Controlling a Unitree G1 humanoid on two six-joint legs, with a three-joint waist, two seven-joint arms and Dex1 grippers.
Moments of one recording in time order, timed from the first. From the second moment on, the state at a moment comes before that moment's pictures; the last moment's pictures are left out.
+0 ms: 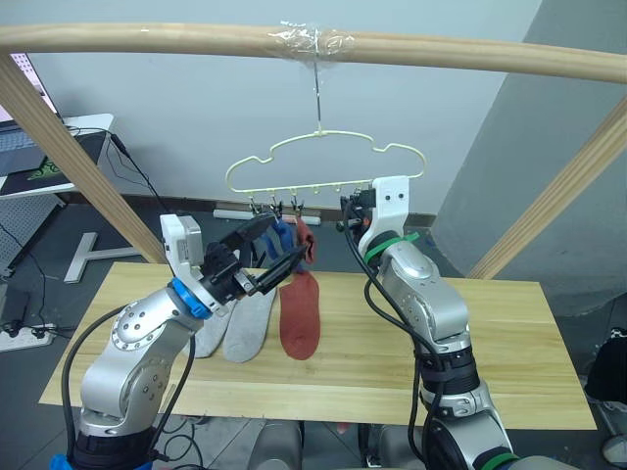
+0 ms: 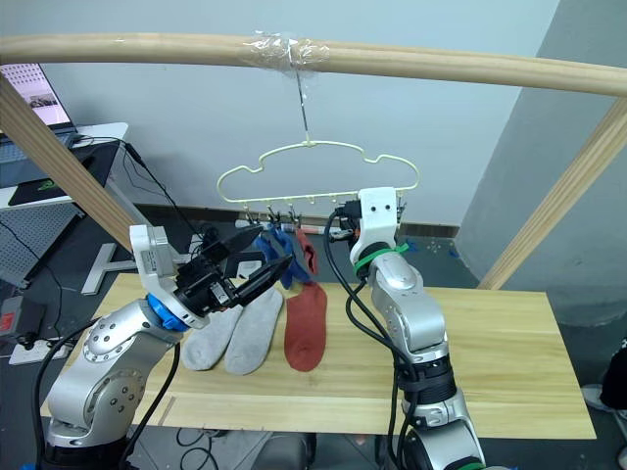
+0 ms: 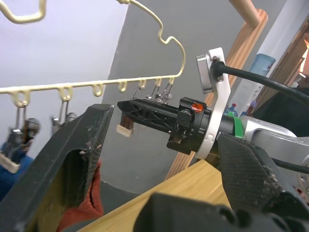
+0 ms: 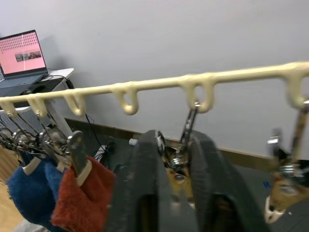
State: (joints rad) left arm -0.09 0.49 0.15 -0.50 -0.66 0.36 -0.65; right arm -0.53 0.14 0.10 -0.15 0.10 0.60 0.06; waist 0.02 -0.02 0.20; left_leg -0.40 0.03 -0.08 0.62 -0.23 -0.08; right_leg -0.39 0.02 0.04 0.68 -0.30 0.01
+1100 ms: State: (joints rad) left arm -0.31 0.25 -0.22 0.44 0.11 0.08 -0.31; right arm -0.52 0.03 0.08 -0.22 0.14 0.67 0.12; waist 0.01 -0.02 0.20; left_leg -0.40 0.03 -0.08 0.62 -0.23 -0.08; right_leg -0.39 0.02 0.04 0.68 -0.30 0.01
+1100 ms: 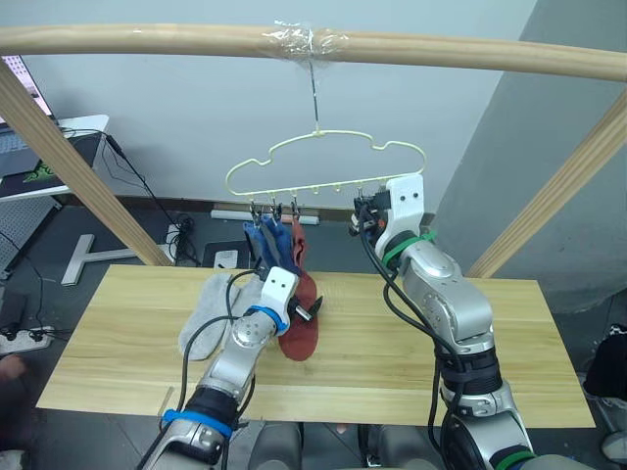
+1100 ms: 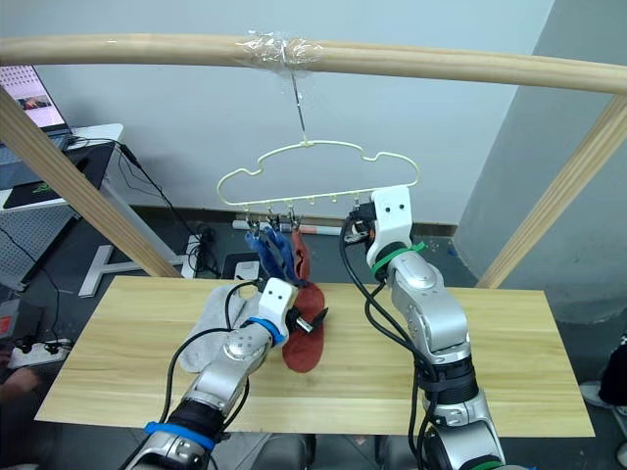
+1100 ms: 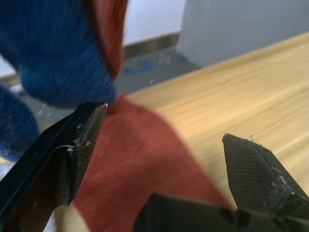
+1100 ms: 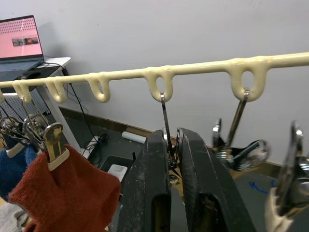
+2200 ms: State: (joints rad) left arm -0.18 0.19 -0.16 0.19 -0.21 0.22 -0.76; right arm -0.59 -0.07 -0.08 -0.29 0.33 0.93 0.20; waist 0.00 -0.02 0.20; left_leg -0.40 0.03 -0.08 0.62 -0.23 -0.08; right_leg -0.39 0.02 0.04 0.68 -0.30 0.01
